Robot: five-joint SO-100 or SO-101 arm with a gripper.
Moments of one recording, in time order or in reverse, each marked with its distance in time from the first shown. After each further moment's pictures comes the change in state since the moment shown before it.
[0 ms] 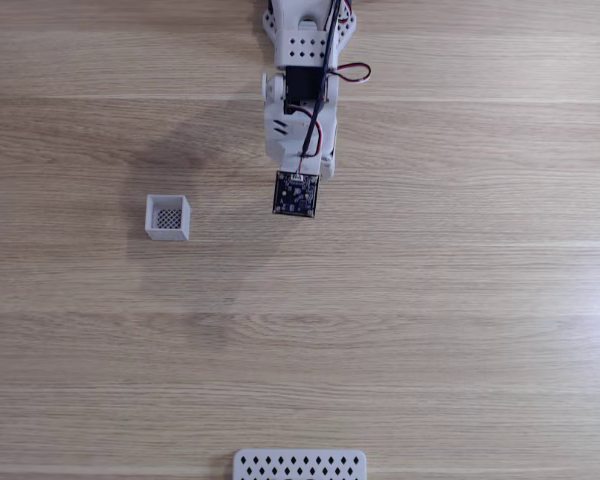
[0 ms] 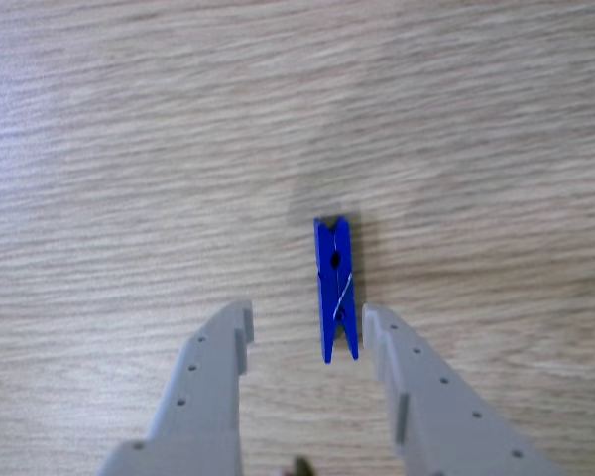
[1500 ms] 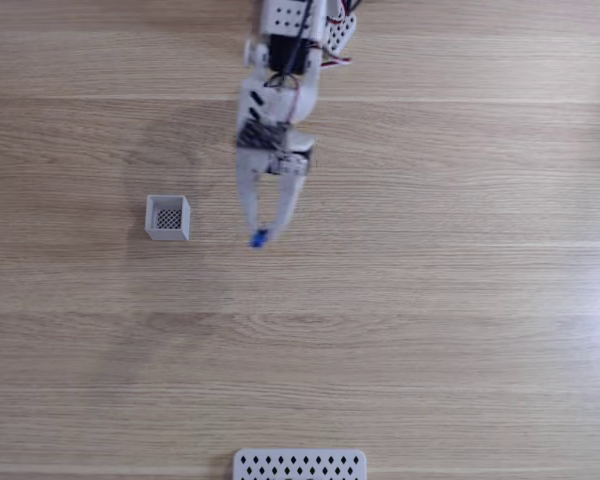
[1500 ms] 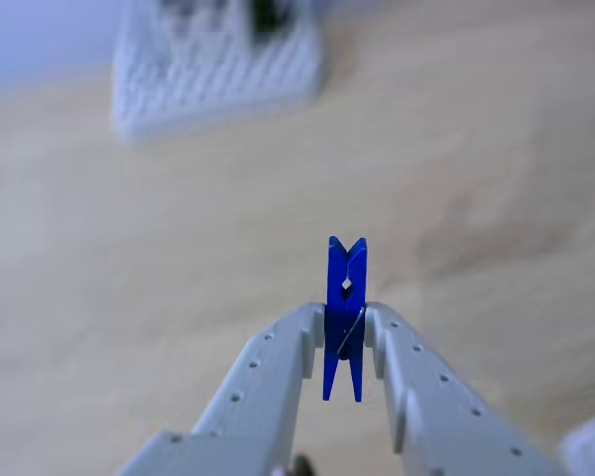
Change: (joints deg) arm 9.1 13.4 12.6 -54.6 0.0
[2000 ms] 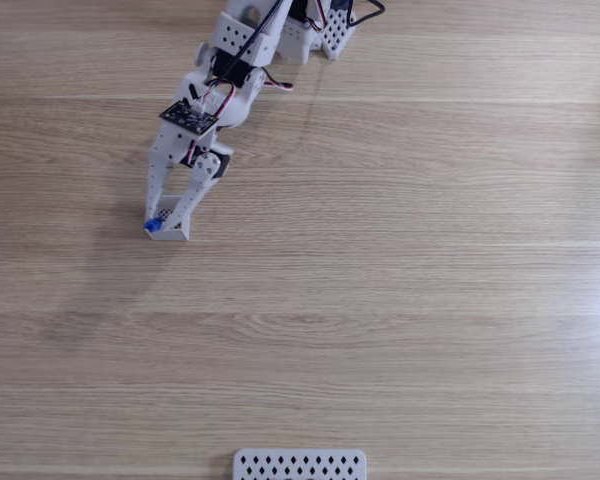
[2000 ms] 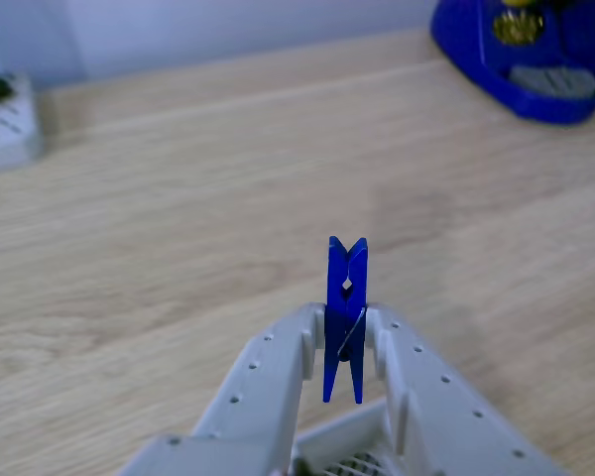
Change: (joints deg) arm 19.1 -13.6 6.1 -25.8 -11.0
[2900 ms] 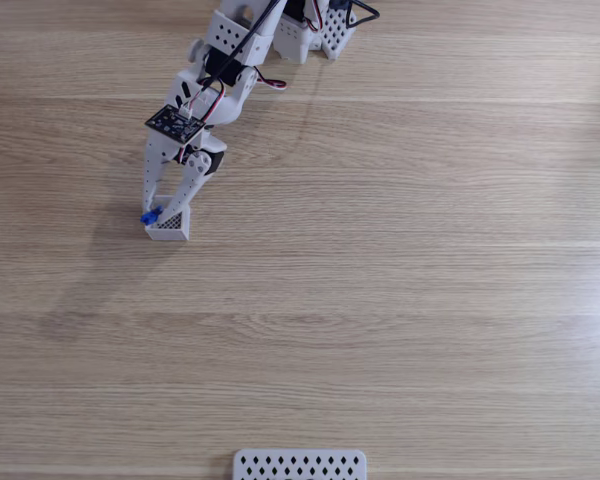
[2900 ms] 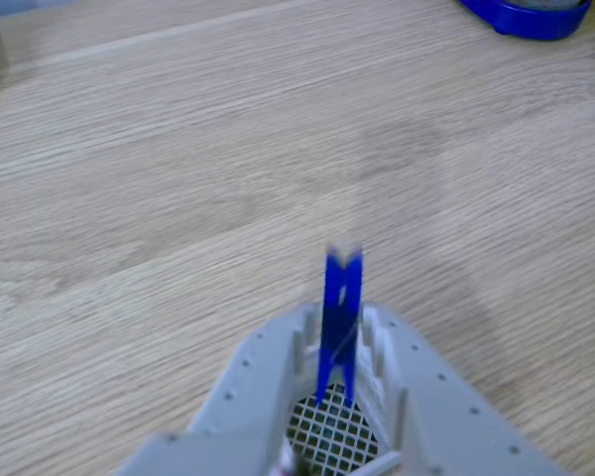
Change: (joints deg) arm 1.9 -0.3 0.0 6.2 0.0
